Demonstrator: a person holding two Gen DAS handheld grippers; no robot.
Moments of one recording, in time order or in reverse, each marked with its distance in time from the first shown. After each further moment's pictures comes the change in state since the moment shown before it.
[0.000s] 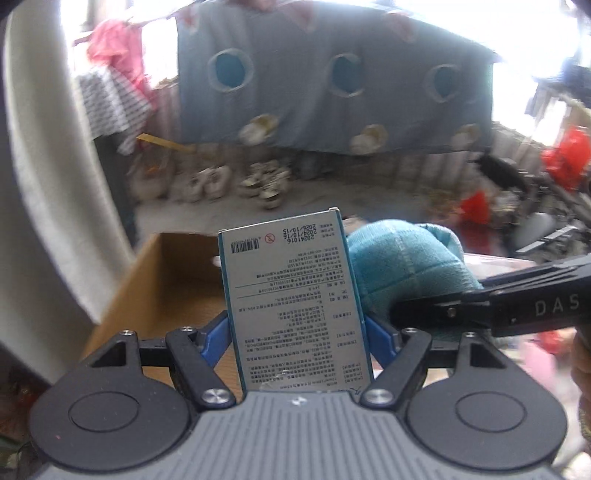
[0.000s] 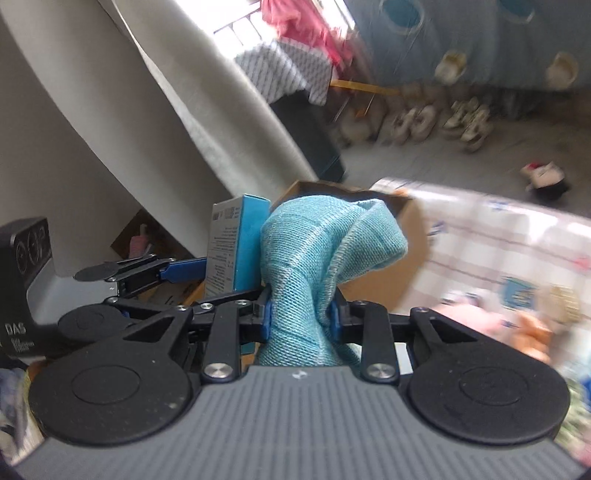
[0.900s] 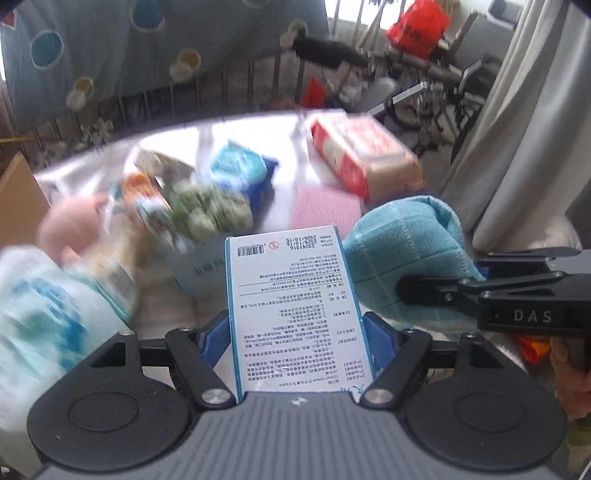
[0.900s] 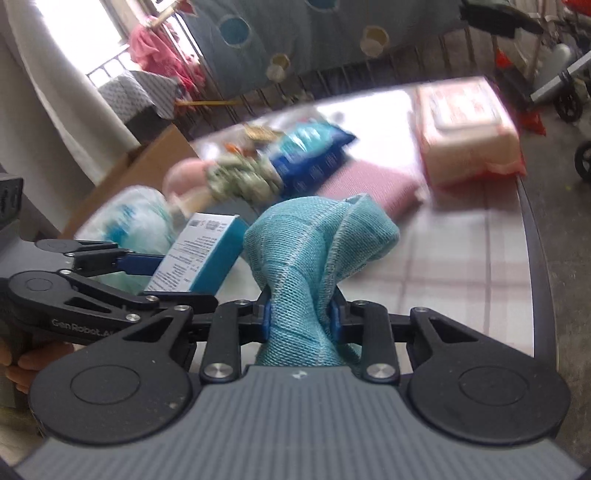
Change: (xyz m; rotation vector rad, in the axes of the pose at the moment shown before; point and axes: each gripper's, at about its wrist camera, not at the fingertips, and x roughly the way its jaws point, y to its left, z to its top) left arm 0.002 -0.302 -0.177 0.299 0.145 -0.331; right arm -0.219 -0.206 -0.335 0.147 -0.215 -0.353
